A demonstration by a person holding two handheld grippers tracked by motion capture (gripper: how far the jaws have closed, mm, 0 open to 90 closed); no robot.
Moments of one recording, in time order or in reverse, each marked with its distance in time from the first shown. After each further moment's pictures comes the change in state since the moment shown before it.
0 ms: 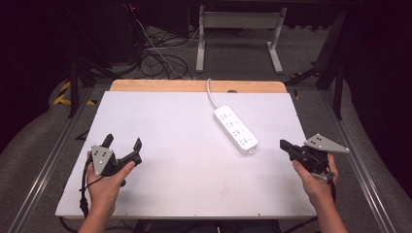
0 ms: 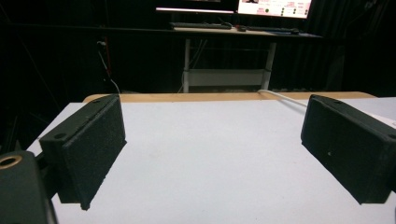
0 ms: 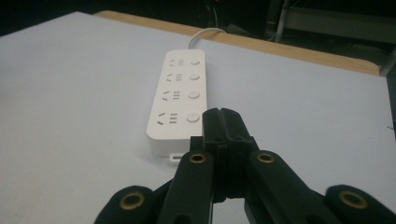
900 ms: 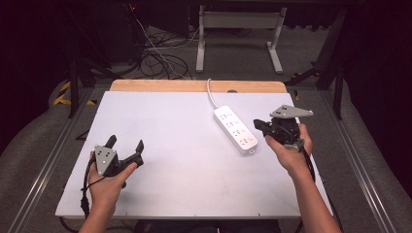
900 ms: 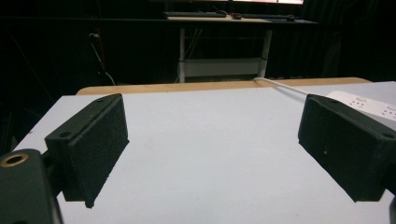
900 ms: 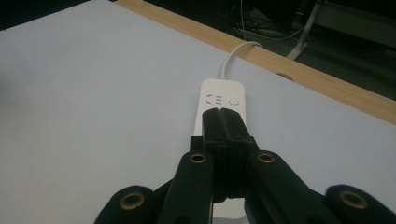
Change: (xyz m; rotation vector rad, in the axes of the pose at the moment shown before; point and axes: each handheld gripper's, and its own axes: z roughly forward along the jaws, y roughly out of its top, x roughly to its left) left arm -0.002 -0.003 0.000 0.043 -0.020 0.026; right arm 0.045 0.087 0.052 0.107 0.065 -0.114
